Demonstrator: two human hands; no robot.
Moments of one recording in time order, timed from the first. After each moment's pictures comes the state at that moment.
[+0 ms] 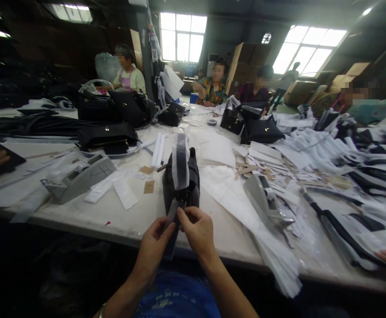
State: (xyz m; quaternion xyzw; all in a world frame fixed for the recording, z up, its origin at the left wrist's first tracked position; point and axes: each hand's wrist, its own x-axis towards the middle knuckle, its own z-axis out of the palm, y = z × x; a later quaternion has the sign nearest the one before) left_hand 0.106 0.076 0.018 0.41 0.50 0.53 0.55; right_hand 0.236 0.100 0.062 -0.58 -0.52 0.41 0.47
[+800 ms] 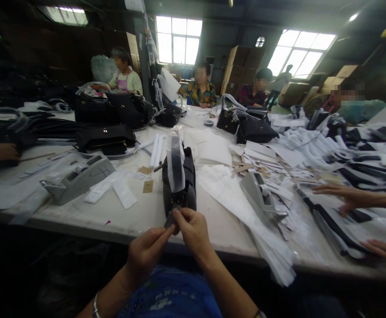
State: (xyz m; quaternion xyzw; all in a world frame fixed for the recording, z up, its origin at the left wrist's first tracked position) left_hand 0.065 0.064 0.012 0.84 0.32 0.44 -0.01; right_hand 0.234 0.094 0.060 -0.52 -0.54 0.48 0.45
